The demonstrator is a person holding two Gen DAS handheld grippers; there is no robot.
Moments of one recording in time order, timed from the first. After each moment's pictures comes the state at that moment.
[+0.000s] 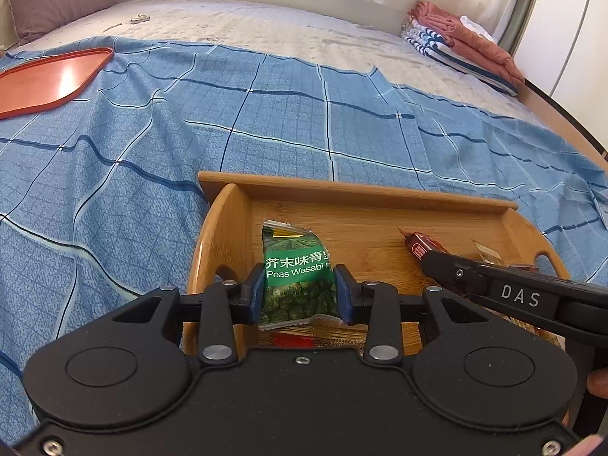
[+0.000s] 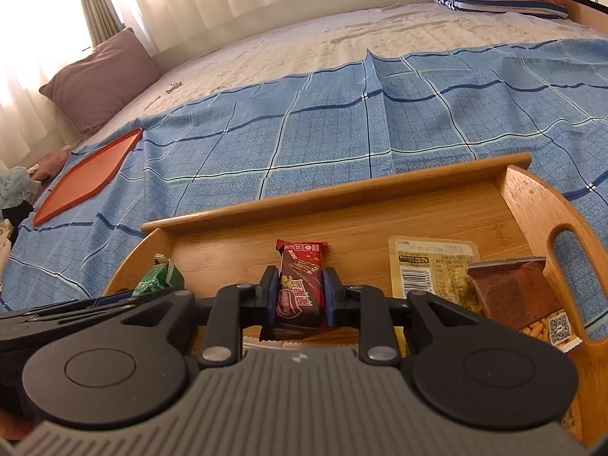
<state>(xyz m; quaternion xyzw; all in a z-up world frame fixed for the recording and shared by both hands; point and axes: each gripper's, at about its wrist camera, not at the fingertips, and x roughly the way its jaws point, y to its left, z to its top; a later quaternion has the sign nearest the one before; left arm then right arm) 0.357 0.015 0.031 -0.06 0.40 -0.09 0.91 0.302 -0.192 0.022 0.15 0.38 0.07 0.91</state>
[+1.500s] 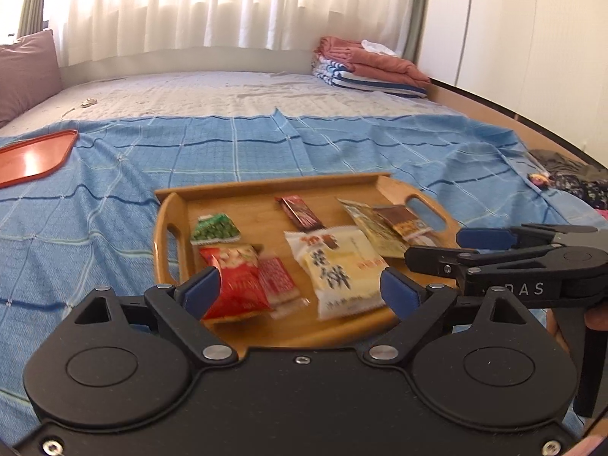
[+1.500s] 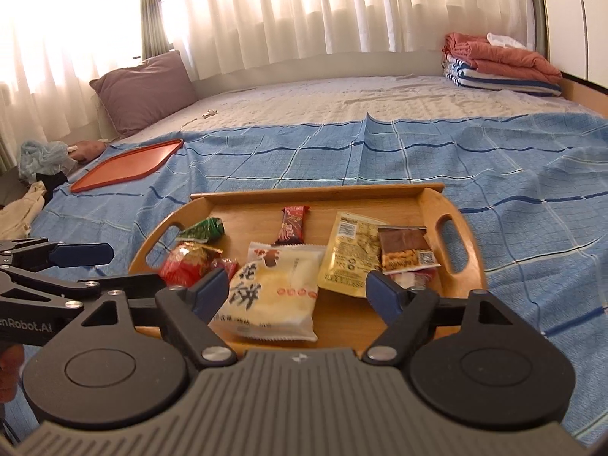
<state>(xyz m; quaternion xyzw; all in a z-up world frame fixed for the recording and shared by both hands) 0.162 -0.009 0.090 0.01 0.30 -0.20 0.93 0.131 -0.231 0.068 0.06 0.28 0.09 0.95</state>
